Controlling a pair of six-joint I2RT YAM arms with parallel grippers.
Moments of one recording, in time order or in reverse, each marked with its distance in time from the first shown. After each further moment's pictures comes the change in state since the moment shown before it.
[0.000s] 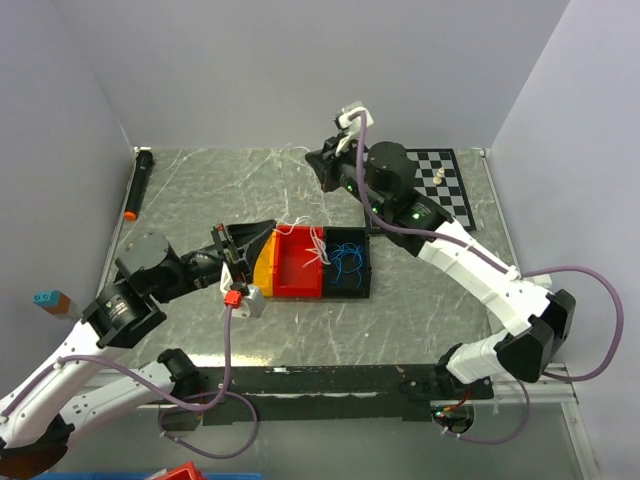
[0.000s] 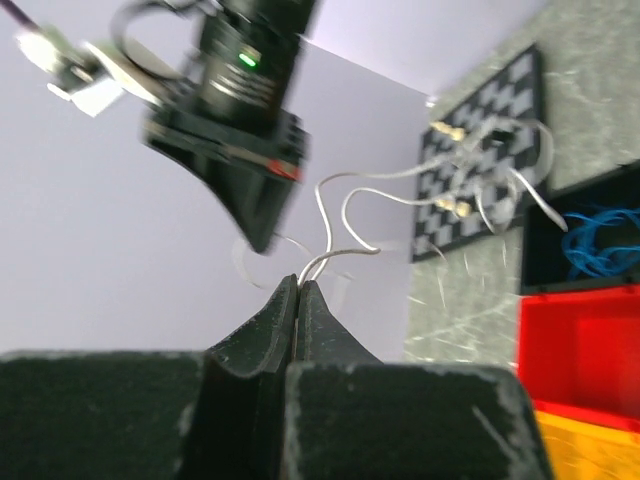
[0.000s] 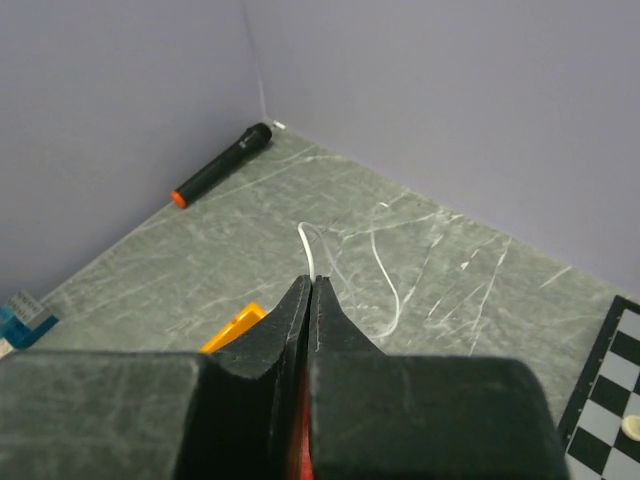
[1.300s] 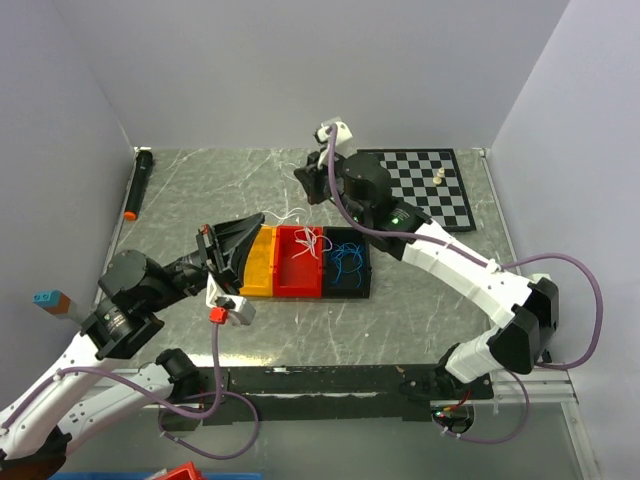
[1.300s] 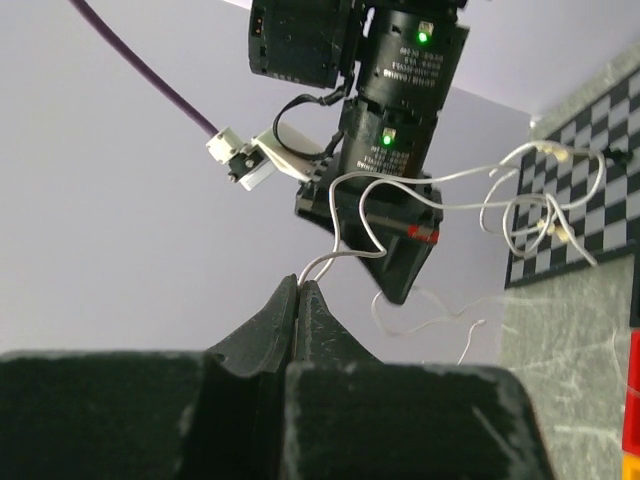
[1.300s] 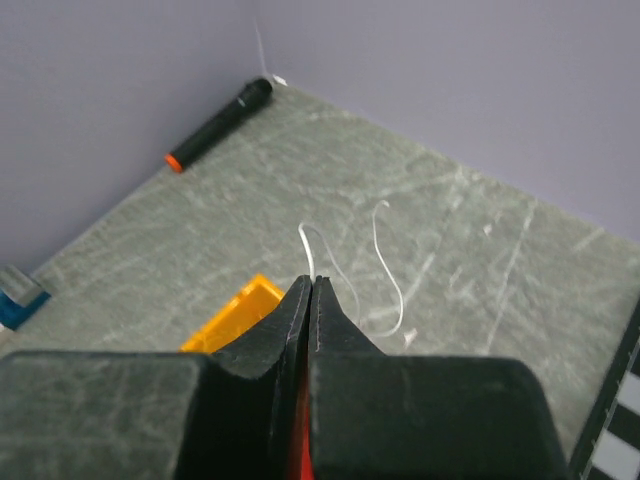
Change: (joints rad) left arm 0.020 -0.098 -0.116 0.225 0.005 0.088; right arm 0.064 0.064 -0.062 0.015 0.066 0.026
